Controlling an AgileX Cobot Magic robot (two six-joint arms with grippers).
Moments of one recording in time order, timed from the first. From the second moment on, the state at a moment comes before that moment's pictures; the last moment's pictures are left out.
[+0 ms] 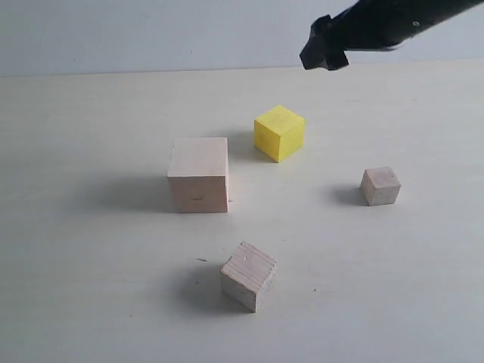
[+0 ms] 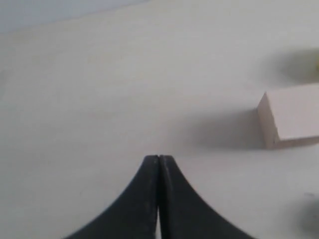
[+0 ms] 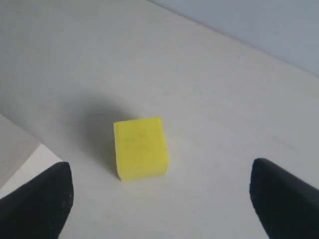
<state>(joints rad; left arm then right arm) -0.65 1.18 -1.29 0.48 1.22 -0.48 0.29 1.65 -1.26 0.36 0.54 -0.53</state>
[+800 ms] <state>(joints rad) -0.65 0.91 -0.98 0.30 1.22 -0.48 0.40 2.09 -1.60 0.26 0.71 -0.58</state>
